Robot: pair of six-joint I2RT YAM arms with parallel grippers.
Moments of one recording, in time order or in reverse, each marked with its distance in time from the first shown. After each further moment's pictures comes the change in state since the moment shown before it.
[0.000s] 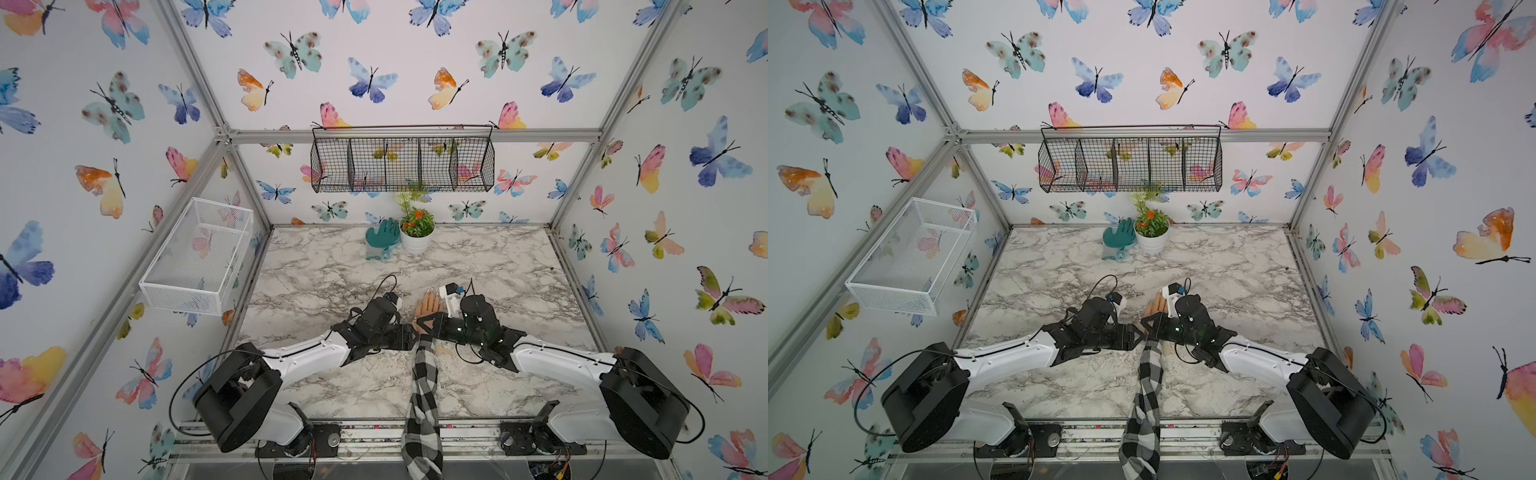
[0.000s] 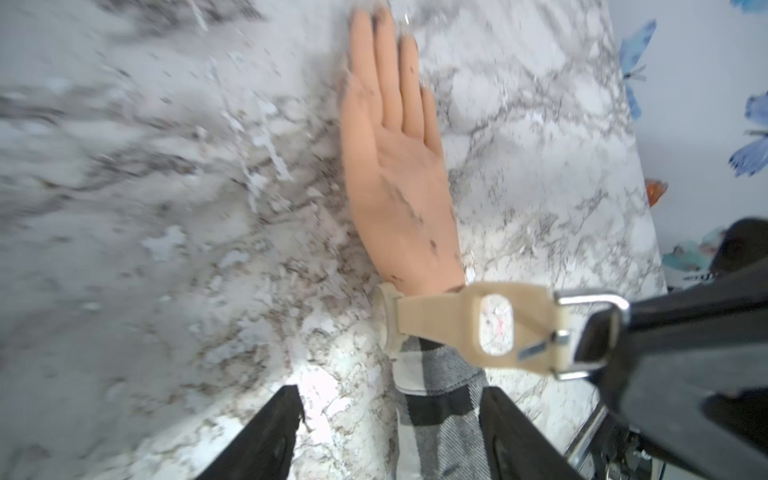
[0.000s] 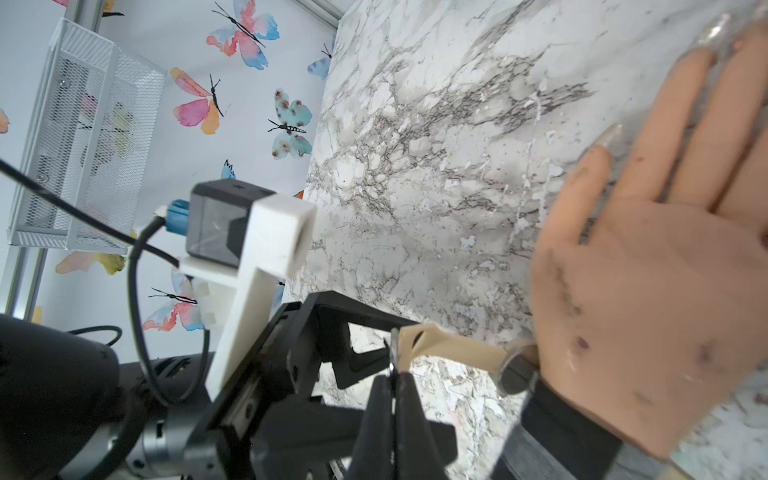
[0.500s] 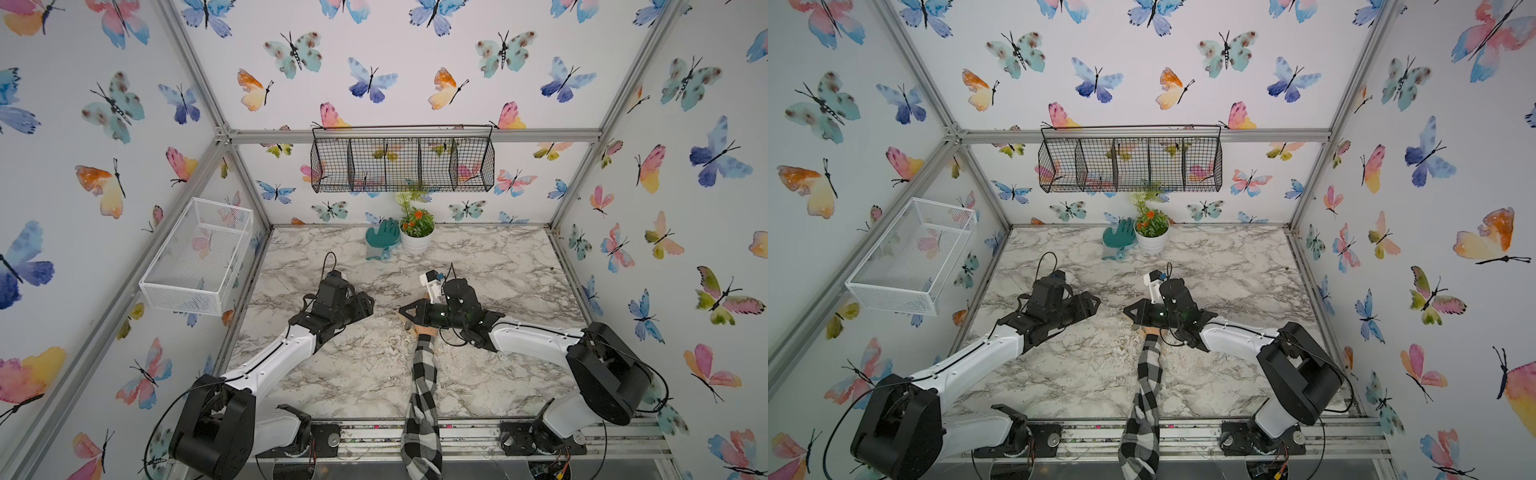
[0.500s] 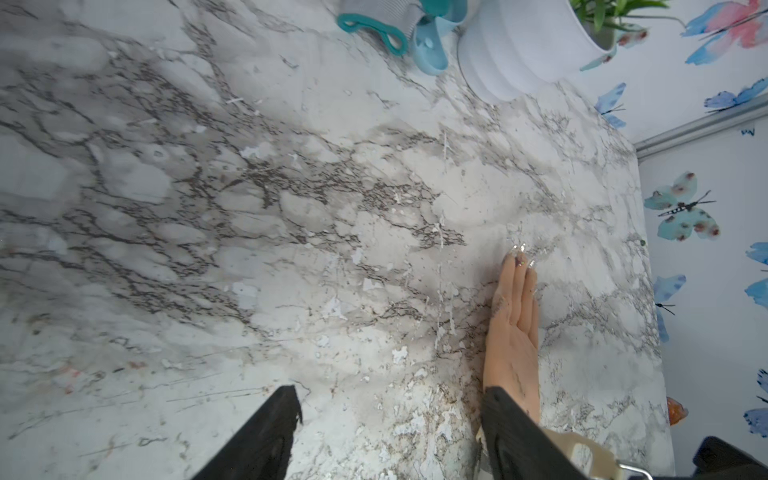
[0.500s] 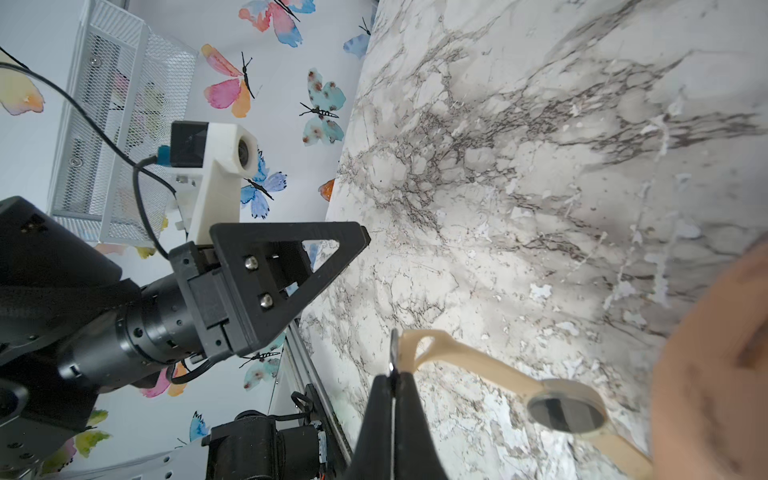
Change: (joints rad) left arm 0.372 -0.132 0.010 -0.117 -0.052 -0.036; right arm 0.000 0.210 0.193 0.039 -0.108 -0.014
